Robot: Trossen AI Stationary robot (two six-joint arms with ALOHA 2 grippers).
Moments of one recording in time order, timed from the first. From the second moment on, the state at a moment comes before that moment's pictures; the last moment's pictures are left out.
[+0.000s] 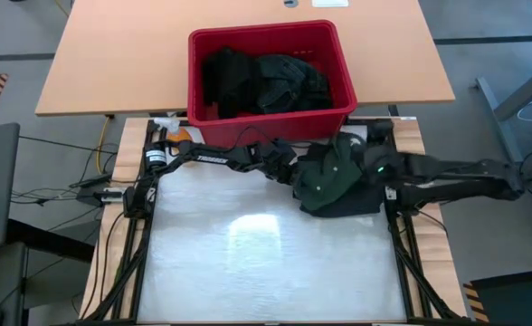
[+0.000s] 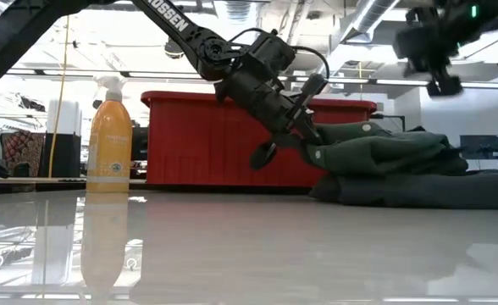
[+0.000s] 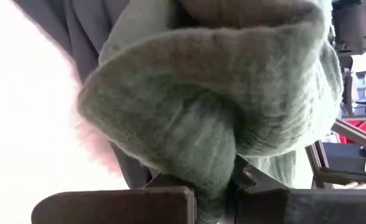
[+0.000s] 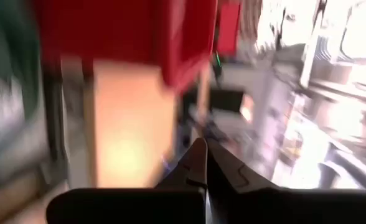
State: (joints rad) left arm 0.25 2.11 1.46 0.03 0.31 -0.92; right arm -0.11 0.75 0.65 -0.42 1.29 -1.07
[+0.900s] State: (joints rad) left arm 0.23 2.11 1.46 0.04 0.25 -0.96; right arm -0.51 1.06 0.76 -1.05 0.18 -0.46
